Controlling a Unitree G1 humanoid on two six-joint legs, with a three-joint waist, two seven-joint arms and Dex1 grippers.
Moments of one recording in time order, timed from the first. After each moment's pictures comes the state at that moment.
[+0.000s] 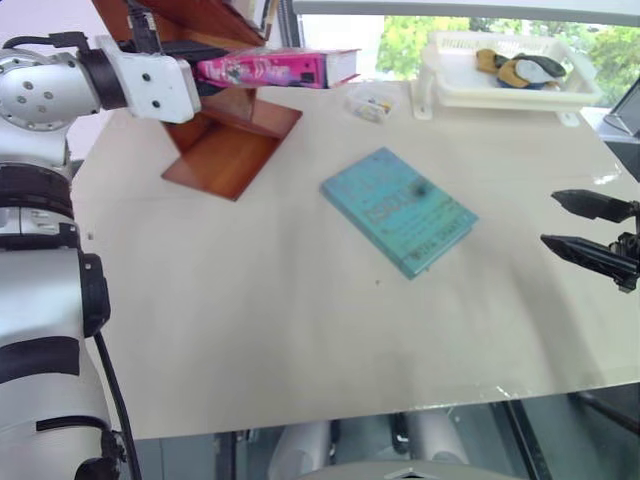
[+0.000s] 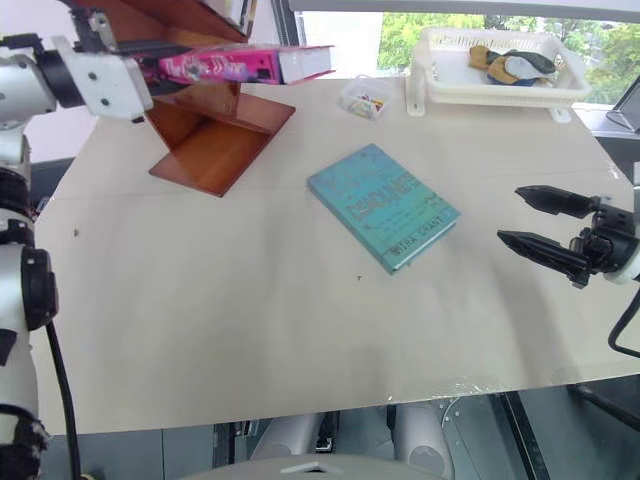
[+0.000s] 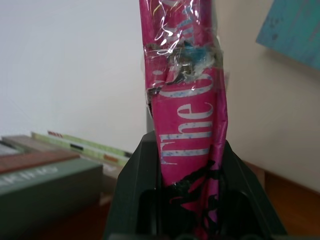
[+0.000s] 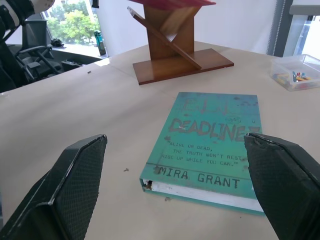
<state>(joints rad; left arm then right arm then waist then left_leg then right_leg) -1.35 0.95 -0.14 1.09 0.20 -0.97 -1.00 -0.14 -0.93 -0.52 -0.18 0.89 0.59 1.19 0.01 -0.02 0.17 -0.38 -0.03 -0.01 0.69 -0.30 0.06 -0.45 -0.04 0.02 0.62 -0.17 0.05</state>
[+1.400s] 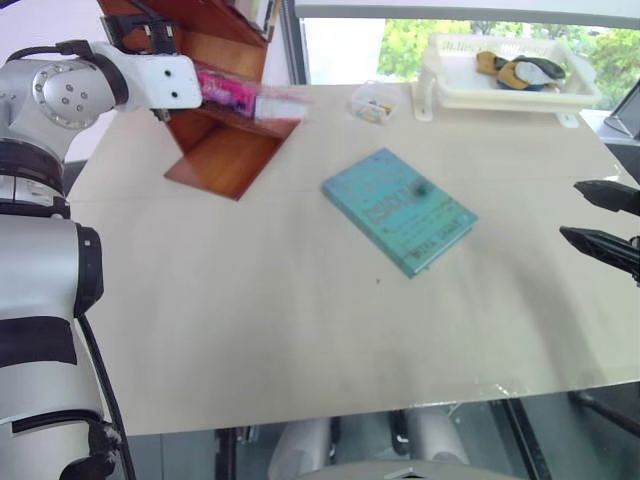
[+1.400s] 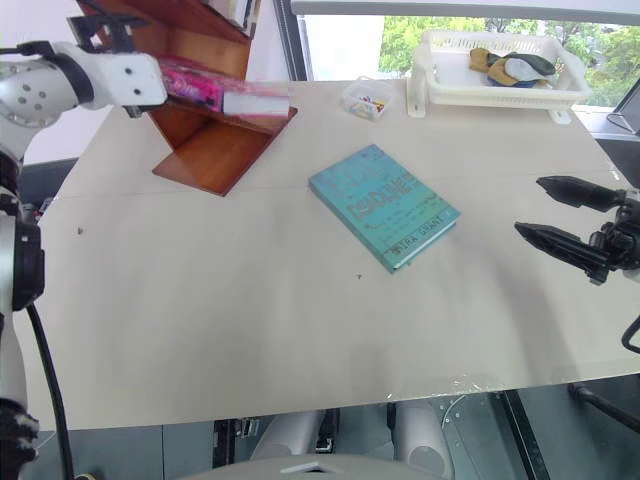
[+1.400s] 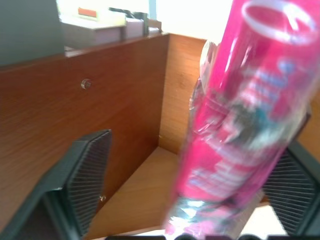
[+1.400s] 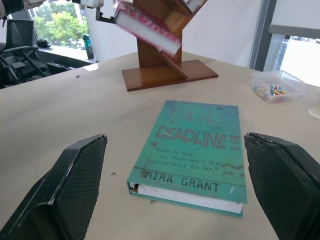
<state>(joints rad) -1.51 0.94 -0.39 1.35 0.68 -0.74 -0.43 -0.12 -0.94 -0.59 -0.17 0.88 0.56 1.20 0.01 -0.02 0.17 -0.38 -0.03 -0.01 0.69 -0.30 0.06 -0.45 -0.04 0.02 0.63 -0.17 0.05</state>
